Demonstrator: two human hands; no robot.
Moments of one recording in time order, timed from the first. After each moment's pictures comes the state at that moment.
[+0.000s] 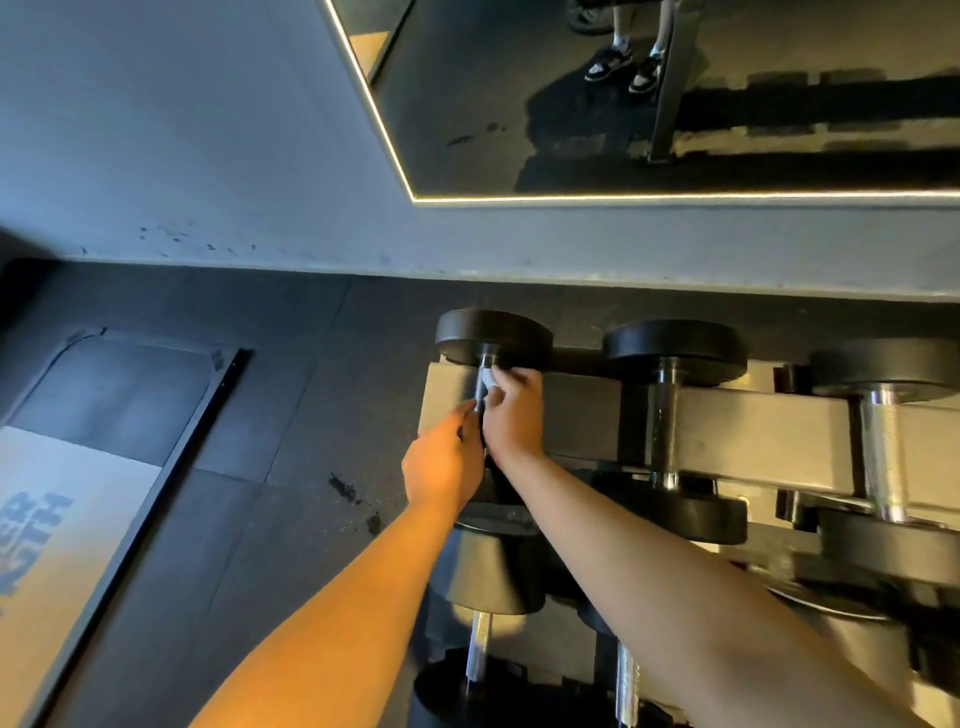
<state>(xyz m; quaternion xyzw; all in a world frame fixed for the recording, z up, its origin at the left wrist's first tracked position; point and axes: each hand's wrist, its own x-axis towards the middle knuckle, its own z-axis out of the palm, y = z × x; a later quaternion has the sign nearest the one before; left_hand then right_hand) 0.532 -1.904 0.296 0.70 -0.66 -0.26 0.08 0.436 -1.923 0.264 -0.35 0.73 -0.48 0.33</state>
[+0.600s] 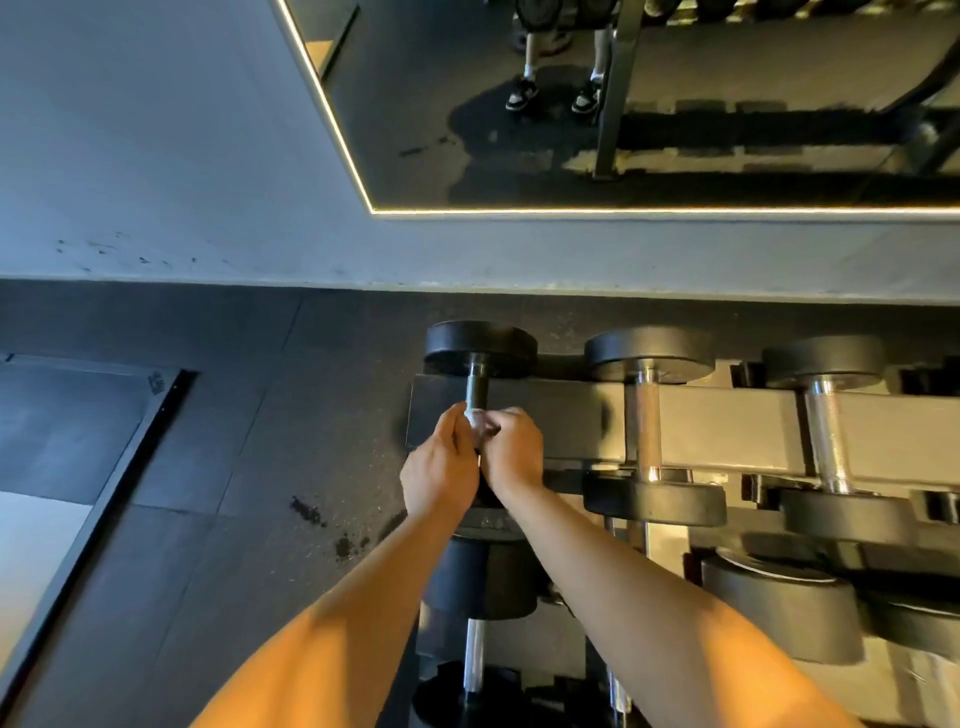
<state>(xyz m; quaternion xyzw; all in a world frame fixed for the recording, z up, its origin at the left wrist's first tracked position) 0.548 -1.903 0.295 0.65 -0.68 -0.31 0.12 0.453 -1.900 0.261 -0.31 0.77 -0.41 0.36</state>
